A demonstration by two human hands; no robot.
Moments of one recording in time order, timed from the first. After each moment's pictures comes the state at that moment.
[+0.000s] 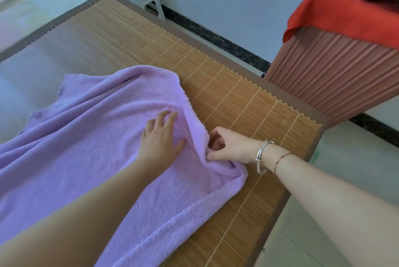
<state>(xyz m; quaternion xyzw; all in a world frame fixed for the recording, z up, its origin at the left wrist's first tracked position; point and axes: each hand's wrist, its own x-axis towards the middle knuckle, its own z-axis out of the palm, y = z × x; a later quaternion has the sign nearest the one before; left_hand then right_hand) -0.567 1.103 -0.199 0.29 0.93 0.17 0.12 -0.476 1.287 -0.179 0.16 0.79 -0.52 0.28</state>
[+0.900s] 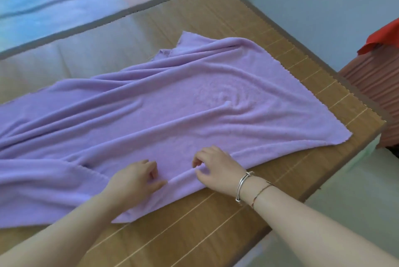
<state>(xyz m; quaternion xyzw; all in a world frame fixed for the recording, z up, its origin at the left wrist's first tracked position) -0.419 0.763 -0.183 0.18 0.95 0.12 0.24 -0.387 0.999 -0.171 -0.12 0.95 -0.27 0.13</state>
